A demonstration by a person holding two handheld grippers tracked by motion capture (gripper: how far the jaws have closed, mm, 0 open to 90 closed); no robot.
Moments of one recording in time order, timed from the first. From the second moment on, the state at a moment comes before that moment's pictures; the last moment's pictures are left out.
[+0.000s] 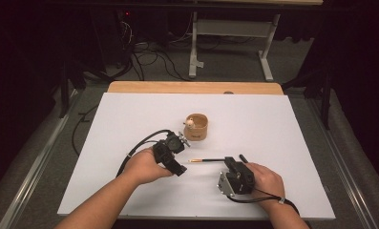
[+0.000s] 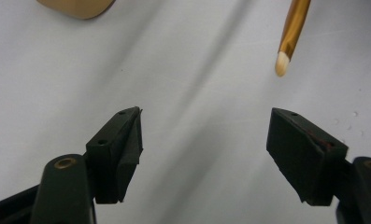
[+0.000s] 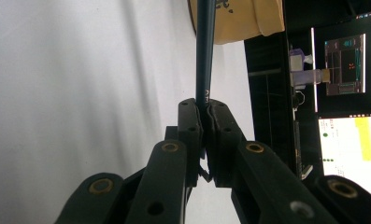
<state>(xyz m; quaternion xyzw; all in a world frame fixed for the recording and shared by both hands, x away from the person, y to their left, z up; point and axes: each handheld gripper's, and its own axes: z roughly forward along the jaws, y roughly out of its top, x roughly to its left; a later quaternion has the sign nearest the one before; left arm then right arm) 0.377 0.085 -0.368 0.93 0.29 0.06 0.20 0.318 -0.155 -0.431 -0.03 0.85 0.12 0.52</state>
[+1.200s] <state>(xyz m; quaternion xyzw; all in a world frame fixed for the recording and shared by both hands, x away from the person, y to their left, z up) 0.366 0.130 -0.389 0.86 0.35 0.11 0.37 0.317 -0.160 -0.427 0.01 0.85 0.15 0.51</state>
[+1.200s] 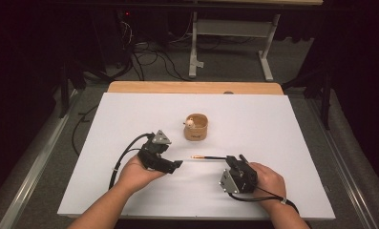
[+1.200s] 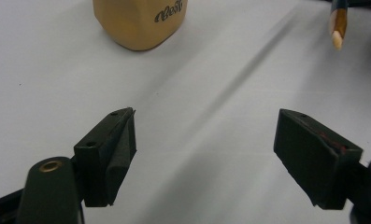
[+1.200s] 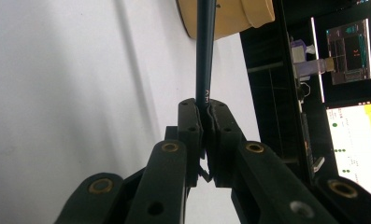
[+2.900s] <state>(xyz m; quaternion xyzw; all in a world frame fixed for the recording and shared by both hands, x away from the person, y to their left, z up) 0.347 0.148 -0.434 0.76 0.35 0.12 0.54 0.329 -0.179 -0.419 0.16 0.85 0.25 0.43</state>
